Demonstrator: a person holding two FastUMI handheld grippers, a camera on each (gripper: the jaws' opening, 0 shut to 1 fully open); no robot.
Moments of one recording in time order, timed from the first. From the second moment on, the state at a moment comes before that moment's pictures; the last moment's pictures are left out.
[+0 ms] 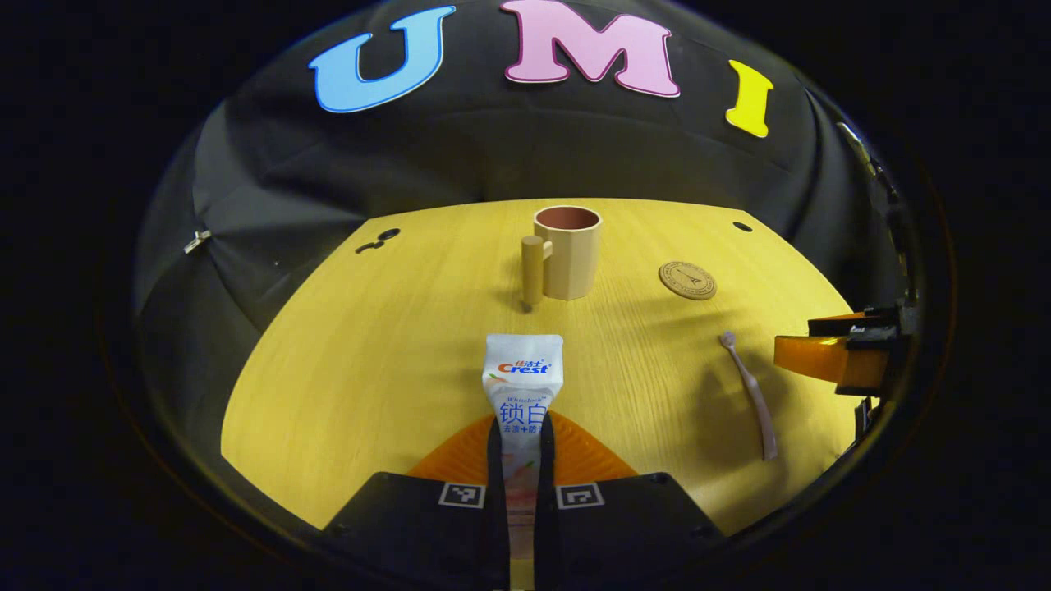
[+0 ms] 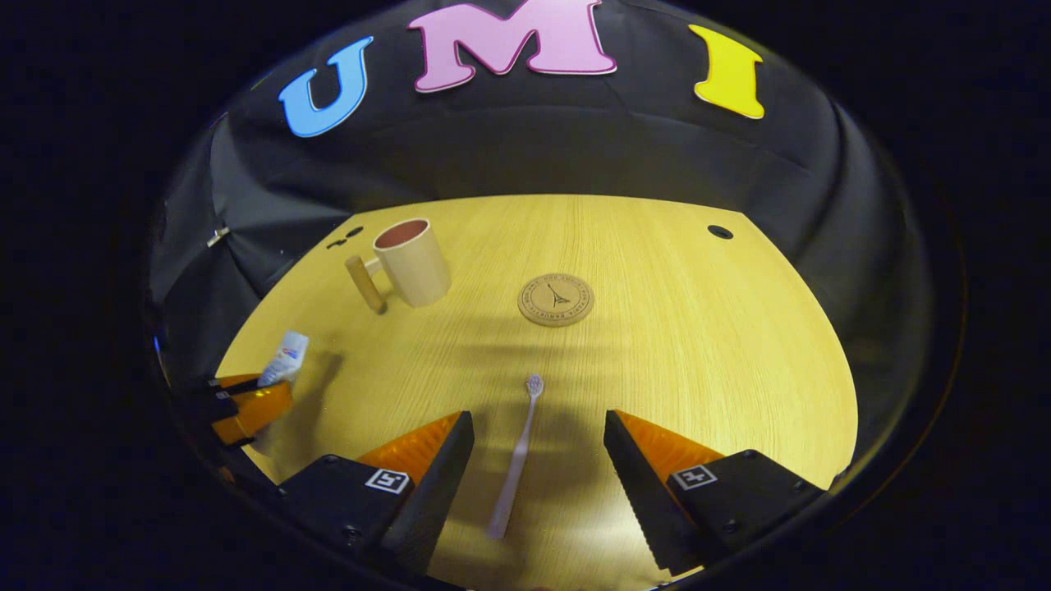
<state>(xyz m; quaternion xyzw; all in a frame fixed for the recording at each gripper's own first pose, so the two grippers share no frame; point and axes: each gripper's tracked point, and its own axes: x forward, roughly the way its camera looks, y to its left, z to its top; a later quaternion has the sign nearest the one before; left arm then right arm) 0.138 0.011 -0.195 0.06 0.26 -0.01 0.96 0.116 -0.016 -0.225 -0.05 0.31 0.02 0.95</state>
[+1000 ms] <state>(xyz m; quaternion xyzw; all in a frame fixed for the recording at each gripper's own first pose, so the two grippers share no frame) 0.090 0.019 -0.202 0.06 0.27 0.00 0.96 0.108 -0.018 -0.286 -0.08 0.40 -0.01 0.91</state>
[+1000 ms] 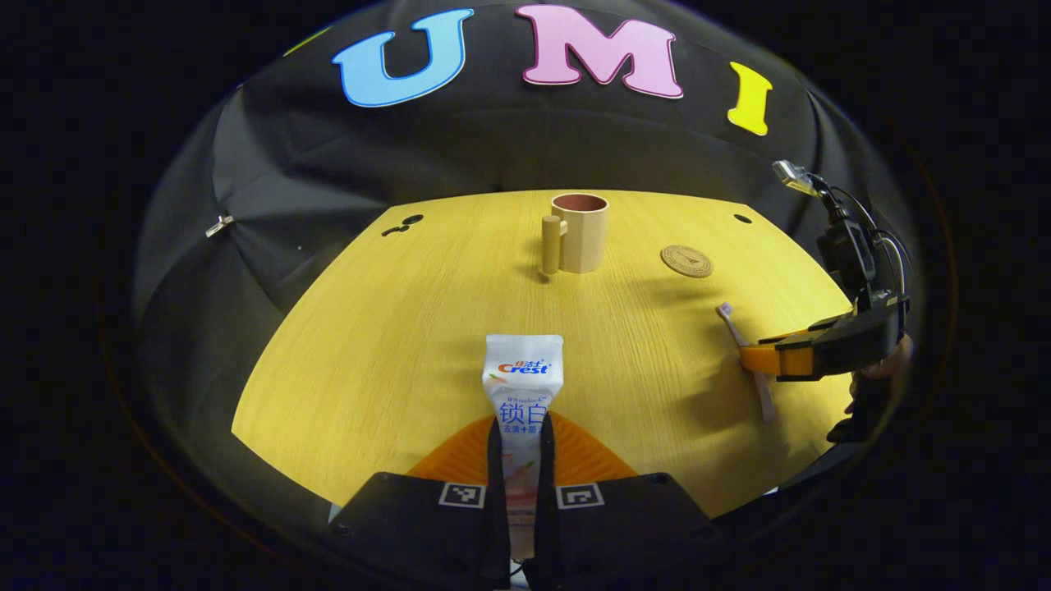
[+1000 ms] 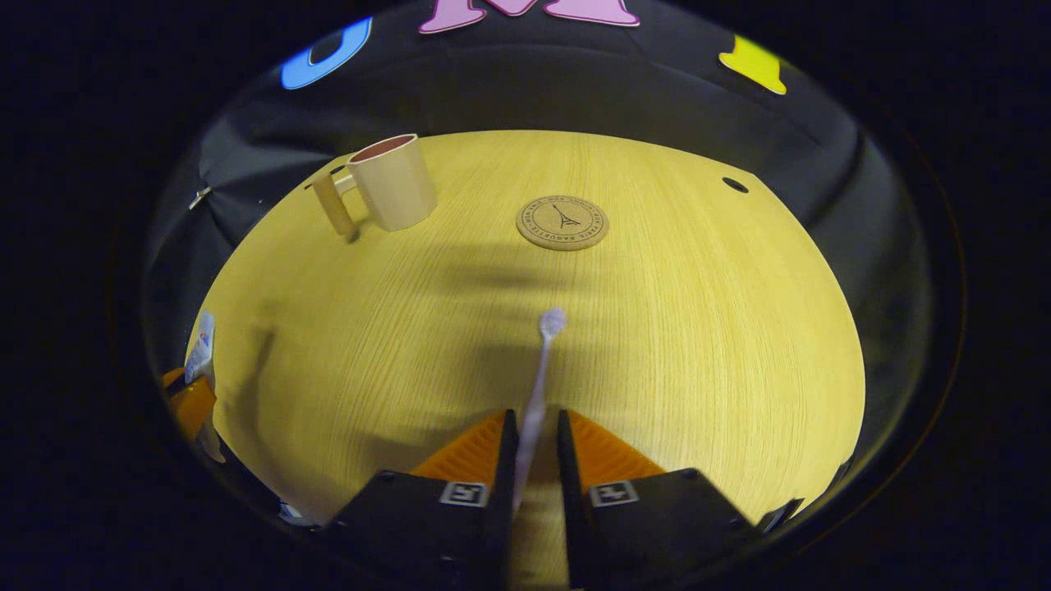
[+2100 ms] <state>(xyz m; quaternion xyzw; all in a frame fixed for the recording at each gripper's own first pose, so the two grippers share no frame) 0.166 -0.016 -0.100 -0.03 0.17 0.00 0.99 0.111 -0.040 -0.233 -0.03 0.38 0.10 0.92</state>
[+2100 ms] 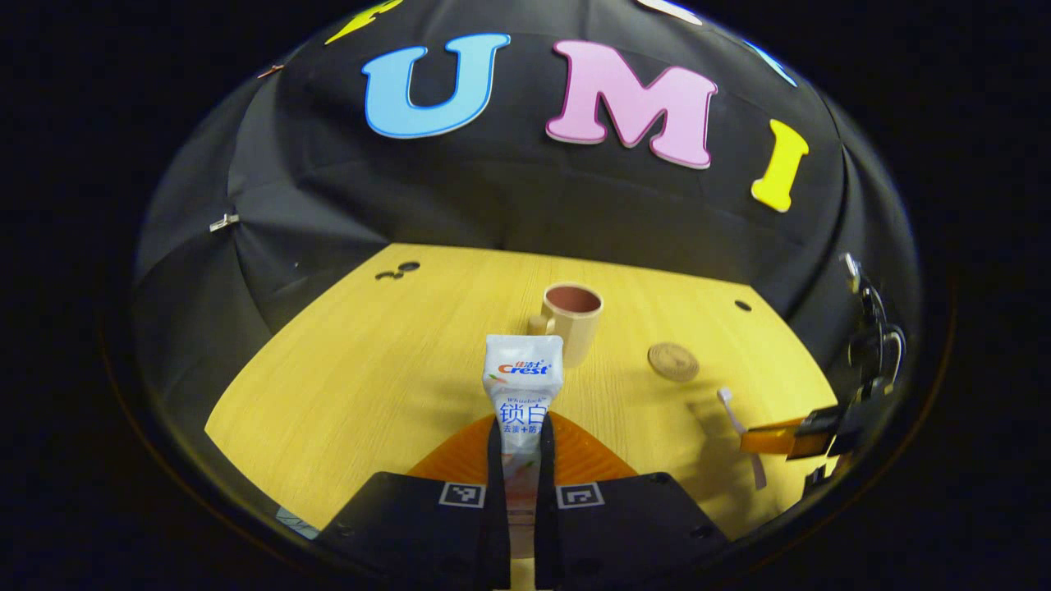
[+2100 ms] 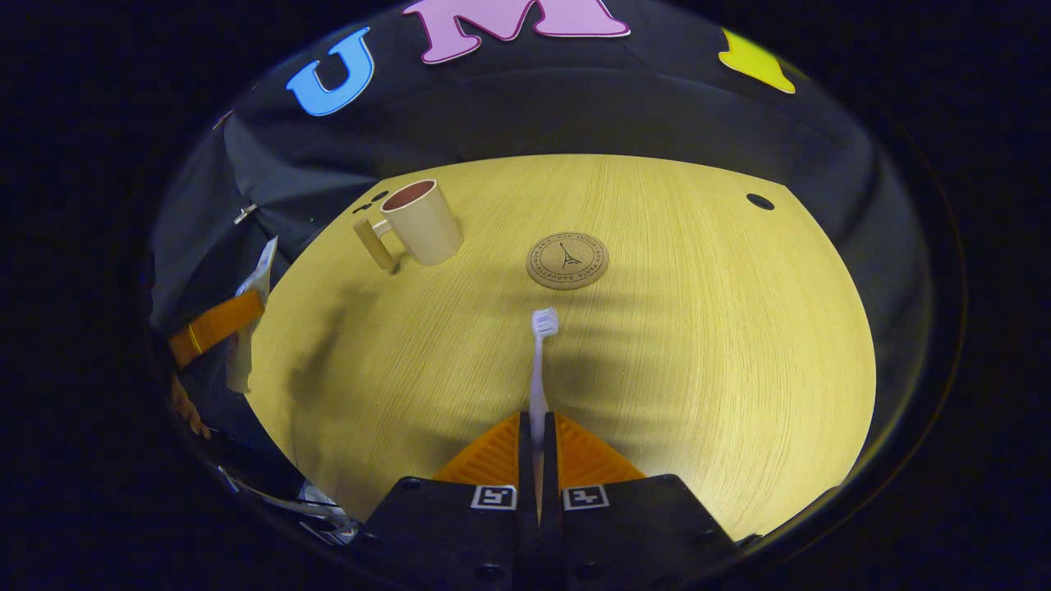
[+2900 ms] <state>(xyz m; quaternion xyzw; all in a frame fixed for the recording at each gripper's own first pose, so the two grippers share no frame) 0.339 -0.057 0.015 -0.02 0.02 -0.07 1.00 0.115 -0.082 -0.237 0.02 0.40 0.05 0.91</state>
